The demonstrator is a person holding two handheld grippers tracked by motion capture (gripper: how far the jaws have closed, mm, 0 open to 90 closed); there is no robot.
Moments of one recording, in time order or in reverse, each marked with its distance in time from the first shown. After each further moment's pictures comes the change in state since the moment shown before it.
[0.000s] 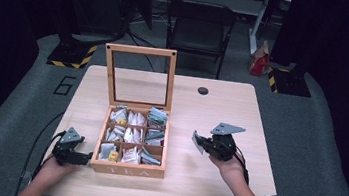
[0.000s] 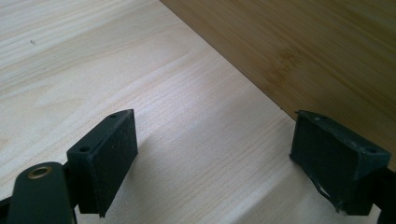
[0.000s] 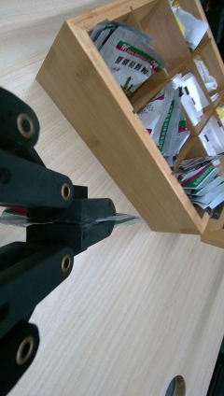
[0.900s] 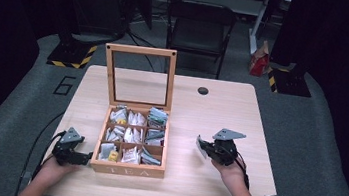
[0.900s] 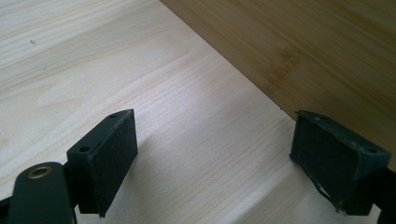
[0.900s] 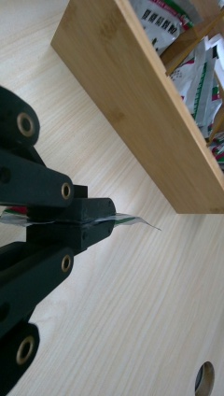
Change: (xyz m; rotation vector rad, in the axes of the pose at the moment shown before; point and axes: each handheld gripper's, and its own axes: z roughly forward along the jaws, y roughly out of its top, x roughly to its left) left arm 0.000 0.000 0.000 -0.001 0.000 -0.001; right arm -0.009 -0.026 0.008 0.019 -0.052 0.021
